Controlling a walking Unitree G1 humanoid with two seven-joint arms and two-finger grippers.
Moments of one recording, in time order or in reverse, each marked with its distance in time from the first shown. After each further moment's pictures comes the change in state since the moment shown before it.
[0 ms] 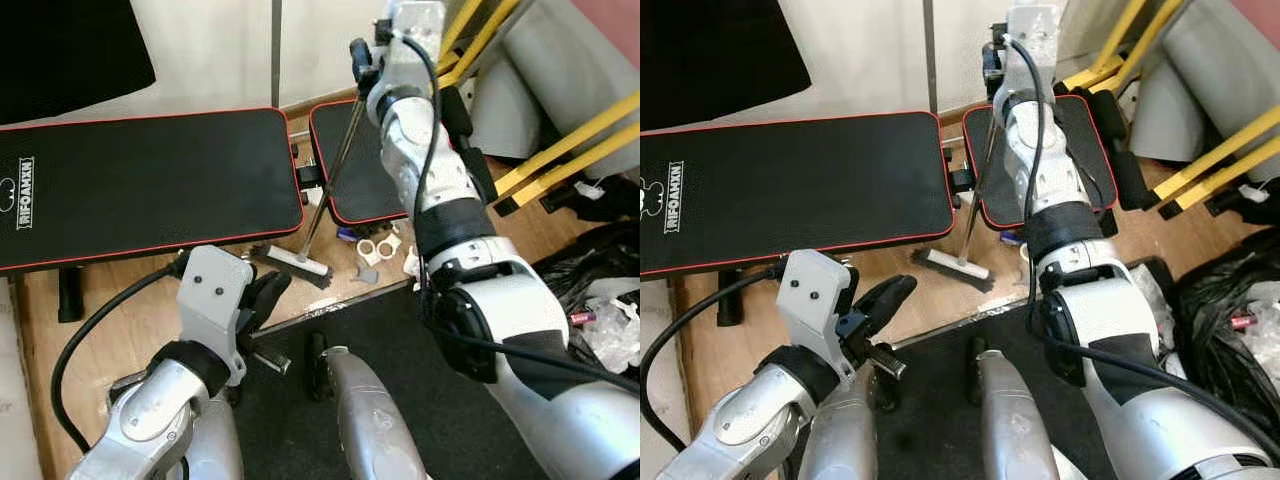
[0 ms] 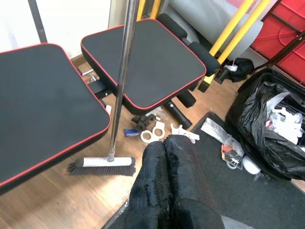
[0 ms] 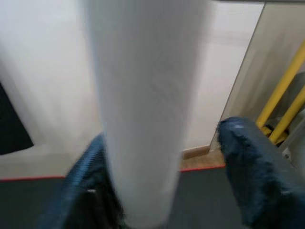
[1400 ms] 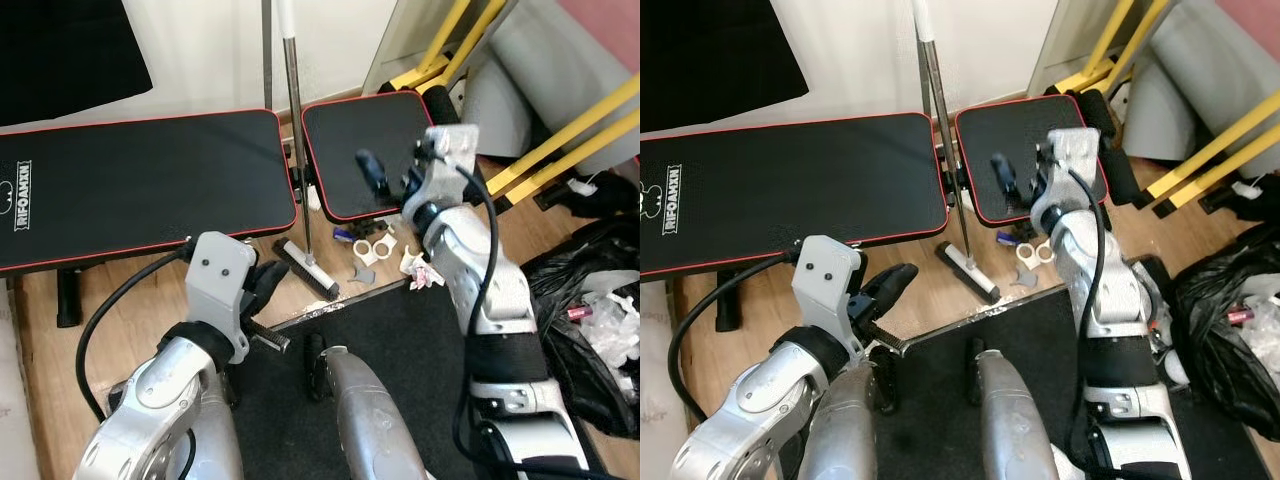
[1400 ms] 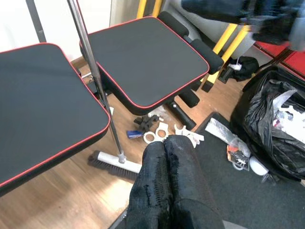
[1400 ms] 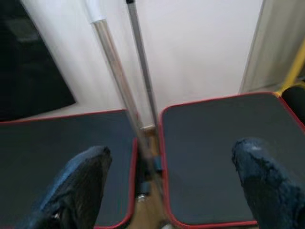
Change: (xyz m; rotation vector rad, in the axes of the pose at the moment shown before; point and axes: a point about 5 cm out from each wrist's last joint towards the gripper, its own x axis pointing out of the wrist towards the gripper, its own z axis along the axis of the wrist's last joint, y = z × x) left arm 0.024 0.013 -0.014 -0.003 0.007 0.024; right arm -0.105 -0.037 -0.051 0.160 0.208 0.174
